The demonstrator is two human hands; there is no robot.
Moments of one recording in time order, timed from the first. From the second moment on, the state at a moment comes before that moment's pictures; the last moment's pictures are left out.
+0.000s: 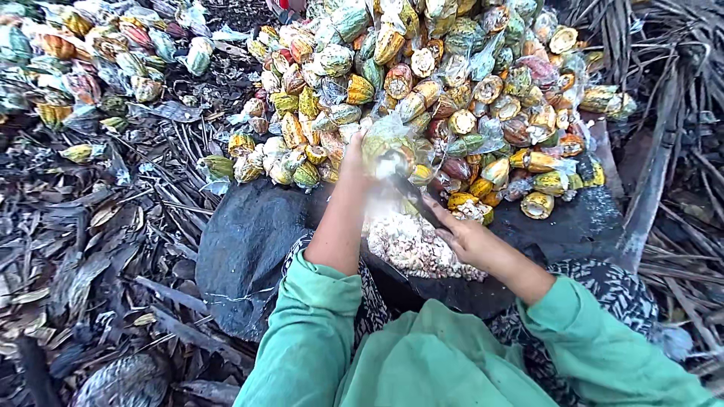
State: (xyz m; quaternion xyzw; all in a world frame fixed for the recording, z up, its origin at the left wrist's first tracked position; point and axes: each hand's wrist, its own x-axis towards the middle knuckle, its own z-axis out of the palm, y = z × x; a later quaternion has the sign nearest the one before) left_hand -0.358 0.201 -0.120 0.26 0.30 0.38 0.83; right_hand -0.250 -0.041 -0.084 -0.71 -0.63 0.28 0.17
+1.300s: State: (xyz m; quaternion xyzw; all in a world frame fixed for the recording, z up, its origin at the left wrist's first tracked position) left_hand -0.331 0.187 -0.122 0.43 0.20 0.40 0.78; right_hand -0.216 -0.078 -0.046 -0.78 -0.62 0.10 0.05
